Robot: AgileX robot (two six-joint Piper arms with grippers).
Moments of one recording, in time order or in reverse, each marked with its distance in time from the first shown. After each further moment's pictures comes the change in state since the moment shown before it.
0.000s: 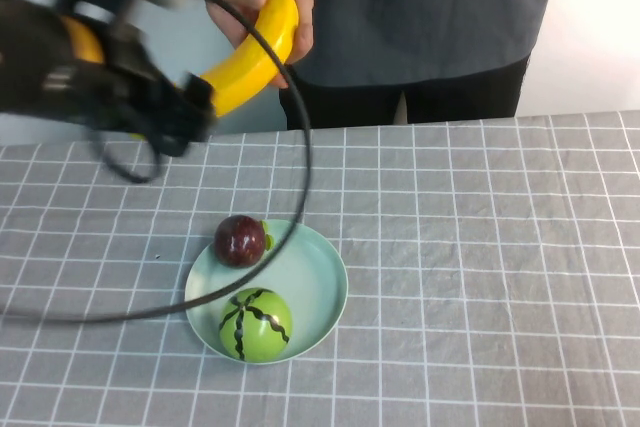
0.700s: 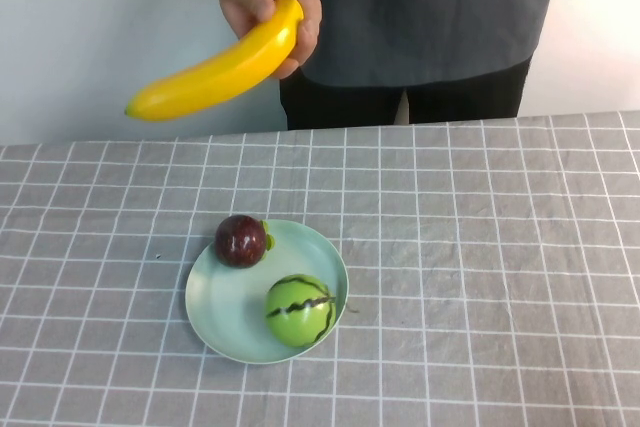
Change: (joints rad) right arm 0.000 0.000 0.000 0.000 0.000 0.000; left arm 0.000 -0.956 0.544 0.013 0.066 -0.274
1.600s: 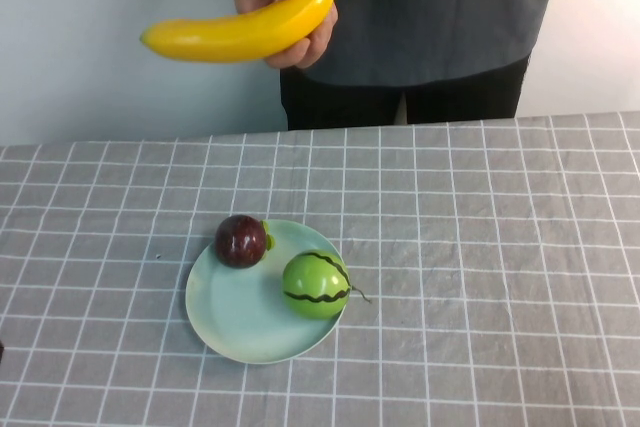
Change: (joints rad) right arm 0.000 0.000 0.000 0.000 0.000 0.000; left arm 0.288 -0.335 0.711 -0.102 -0.765 0.103
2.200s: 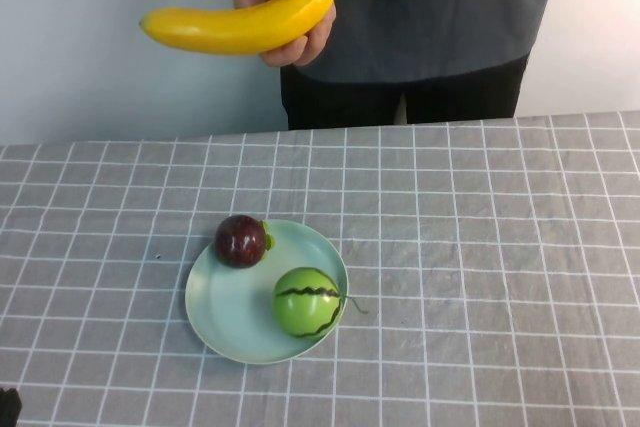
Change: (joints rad) right arm 0.000 0.000 0.000 0.000 0.000 0.000; left arm 0.078 -0.084 0.061 -0.139 0.253 0.197
